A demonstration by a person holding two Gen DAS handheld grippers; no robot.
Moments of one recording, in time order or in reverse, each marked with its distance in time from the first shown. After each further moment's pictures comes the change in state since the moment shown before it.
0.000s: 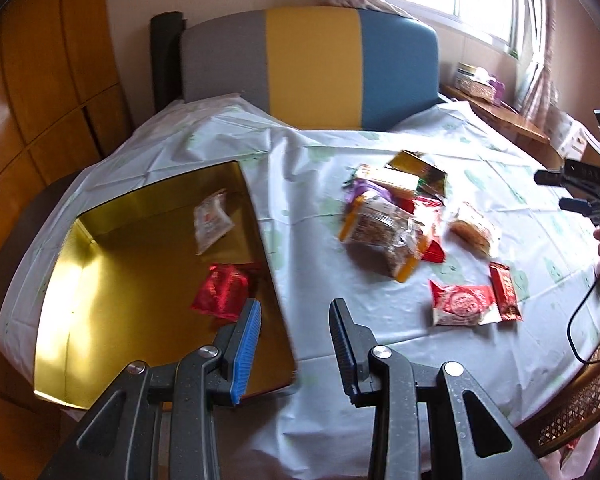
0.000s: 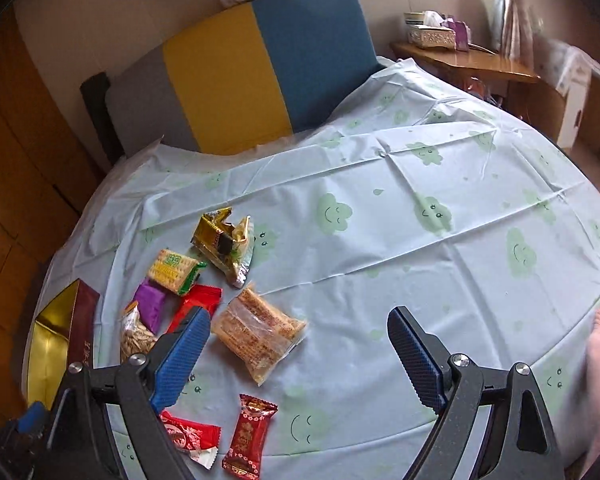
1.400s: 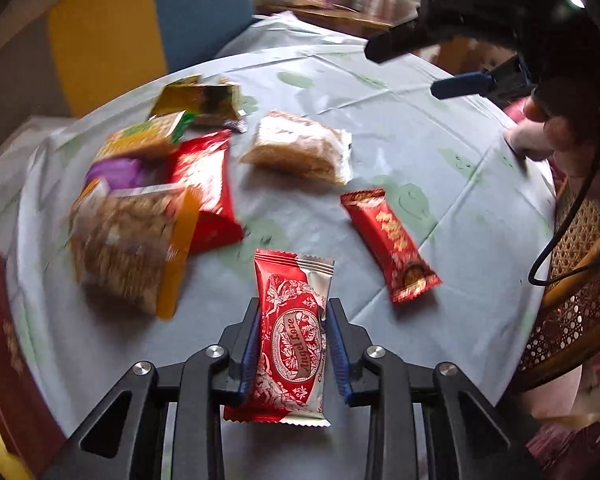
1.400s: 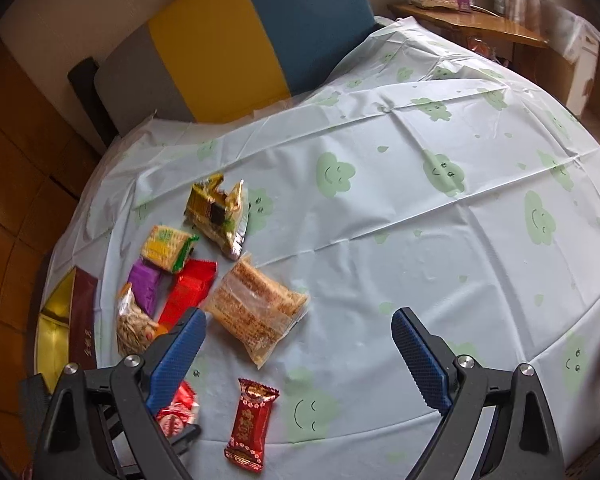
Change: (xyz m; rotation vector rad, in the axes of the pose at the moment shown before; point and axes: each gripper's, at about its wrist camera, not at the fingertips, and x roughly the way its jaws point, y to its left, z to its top) left arm 0.089 -0.126 0.000 0.411 0.193 -0.406; right arm 0.033 0.005 -0.008 -0.012 0.179 0.041
